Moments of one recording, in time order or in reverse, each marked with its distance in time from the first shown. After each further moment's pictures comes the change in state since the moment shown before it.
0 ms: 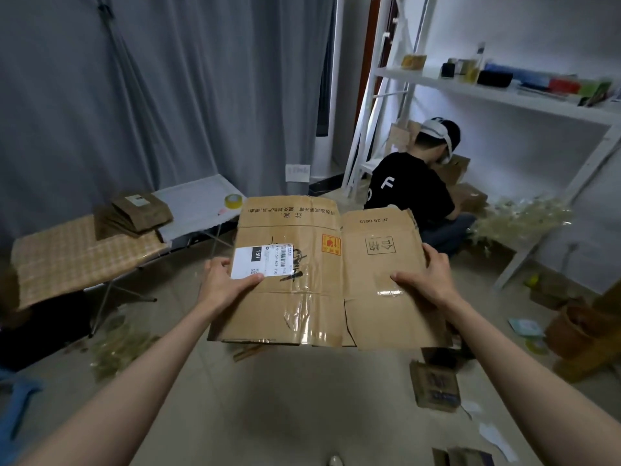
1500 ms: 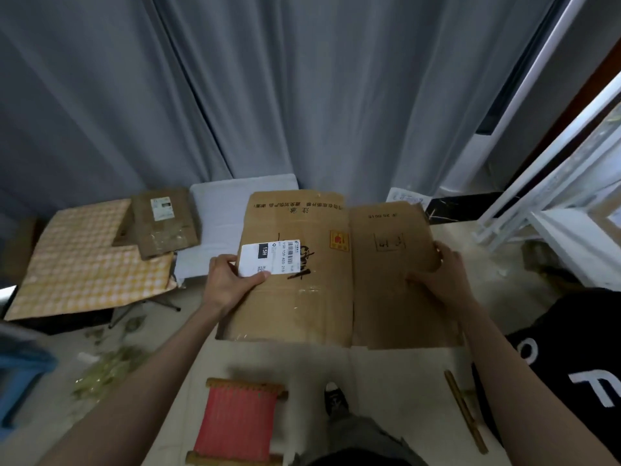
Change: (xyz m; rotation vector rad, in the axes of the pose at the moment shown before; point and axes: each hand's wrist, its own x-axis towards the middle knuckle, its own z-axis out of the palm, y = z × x) left_hand 0.725 0.010 0.147 -0.015 0.277 -0.430; right_hand 0.862 -0.175 0.347 -0.167 -0.456 -0.181
